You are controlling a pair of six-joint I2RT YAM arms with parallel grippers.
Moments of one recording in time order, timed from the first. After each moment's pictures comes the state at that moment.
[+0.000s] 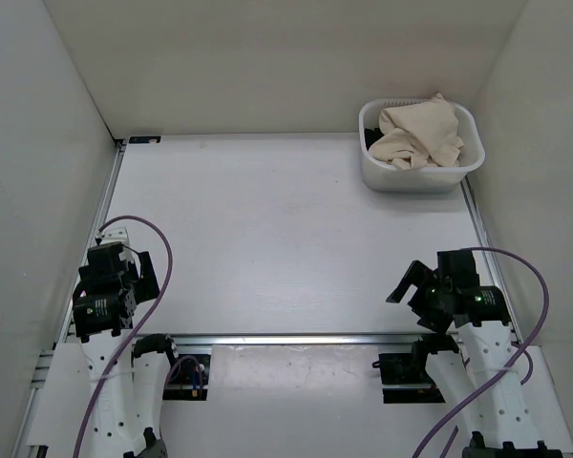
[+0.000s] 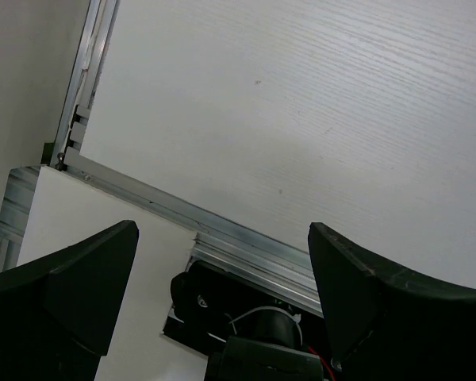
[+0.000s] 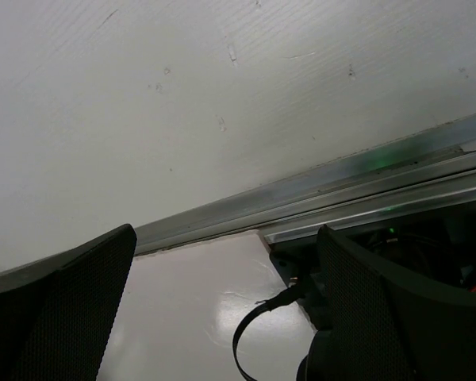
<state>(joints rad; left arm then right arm) 0.21 0.58 0.86 -1.14 -0.24 0.00 0.08 0.60 0.66 -1.21 -0.13 0.65</state>
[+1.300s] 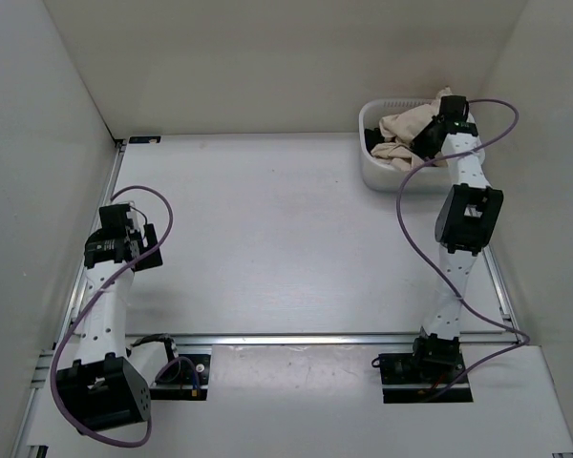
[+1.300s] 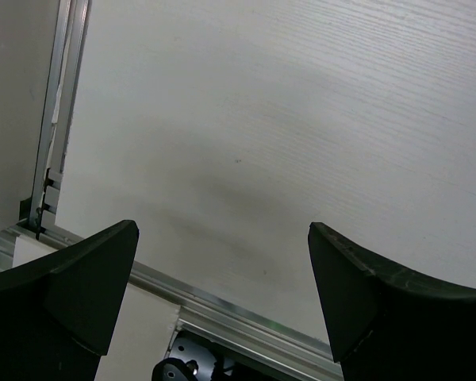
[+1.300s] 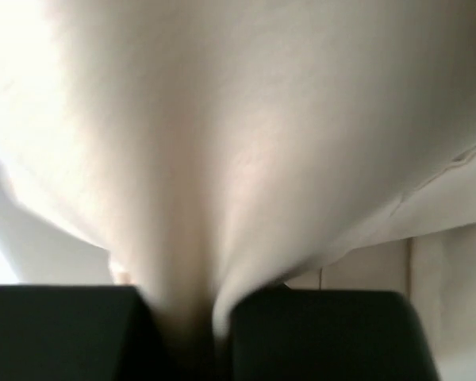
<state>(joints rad) 0.21 1.01 0.84 -0.81 -0.24 0.00 -0.11 2.41 2.27 -0.68 -0.12 0.65</state>
